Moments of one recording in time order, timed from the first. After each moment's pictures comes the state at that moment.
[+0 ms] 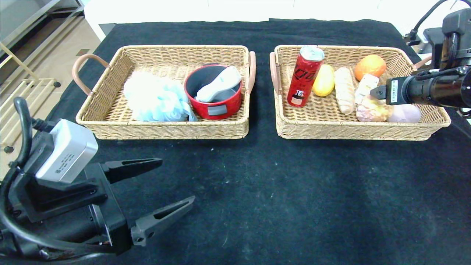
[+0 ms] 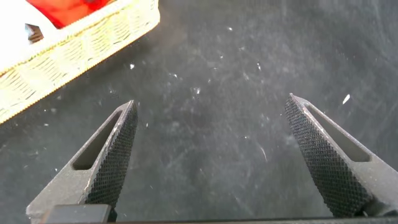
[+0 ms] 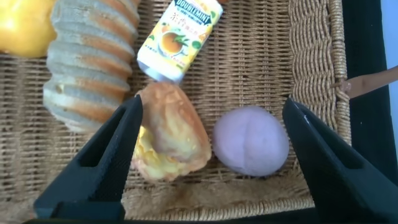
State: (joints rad) left arm -0.47 1.18 -0.54 -0.48 -0.28 0.19; right arm 0.19 1.72 -1.53 0.11 -0.37 -0.02
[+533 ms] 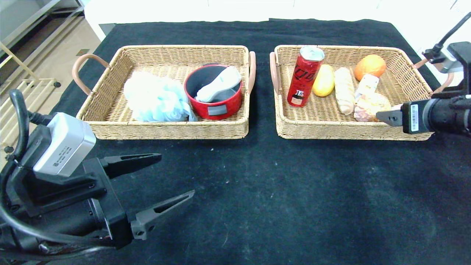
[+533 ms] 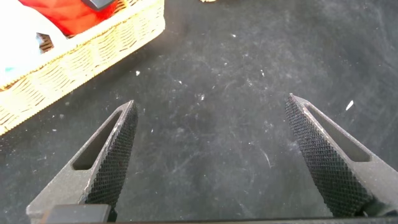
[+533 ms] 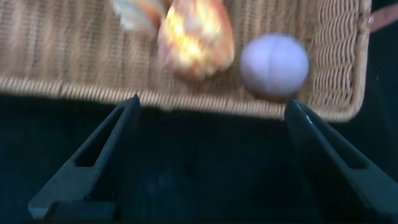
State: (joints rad) left arm -0.47 1.19 -0.56 -0.48 -0.27 0.19; right arm 0.31 1.45 -1.19 0.11 -0.36 -0.02
